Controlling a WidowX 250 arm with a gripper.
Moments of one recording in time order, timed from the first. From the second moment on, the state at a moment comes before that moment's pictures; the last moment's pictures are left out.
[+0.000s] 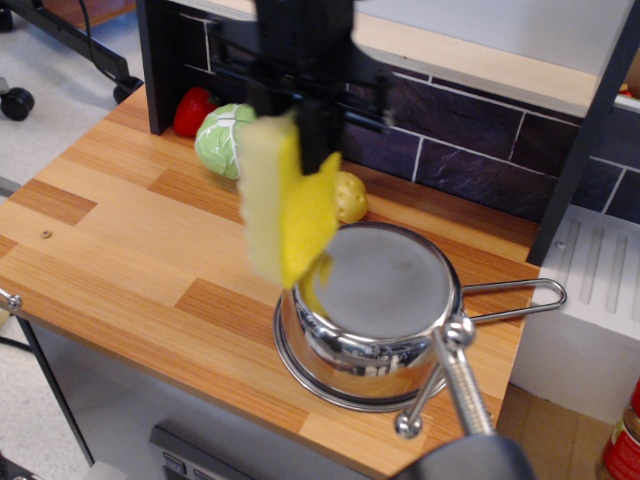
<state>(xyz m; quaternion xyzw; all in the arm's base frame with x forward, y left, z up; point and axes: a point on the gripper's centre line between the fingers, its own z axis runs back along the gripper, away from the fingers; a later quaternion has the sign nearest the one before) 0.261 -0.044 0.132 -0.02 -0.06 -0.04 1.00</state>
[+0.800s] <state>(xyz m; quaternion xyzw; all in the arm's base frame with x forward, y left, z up) 0.265 -0.087 0.114 0.00 -0.07 -0.03 1.00</state>
